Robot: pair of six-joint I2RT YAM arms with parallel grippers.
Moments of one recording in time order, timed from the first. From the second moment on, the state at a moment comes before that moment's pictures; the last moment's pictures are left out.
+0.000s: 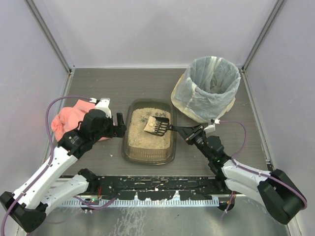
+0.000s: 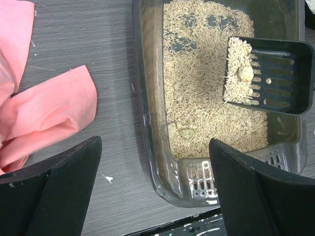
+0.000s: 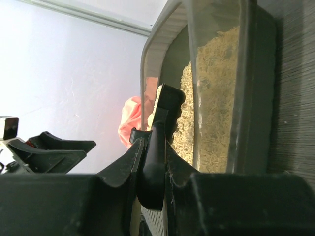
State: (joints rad) left arm -0.59 0.82 0.87 -0.68 -0.19 -0.41; right arm 0.62 0.89 0.06 0.79 0.05 1.23
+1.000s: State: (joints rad) left arm -0.59 0.81 0.88 -0.72 -0.24 -0.40; right arm 0.48 0.99 0.07 1.03 -0.16 1.31
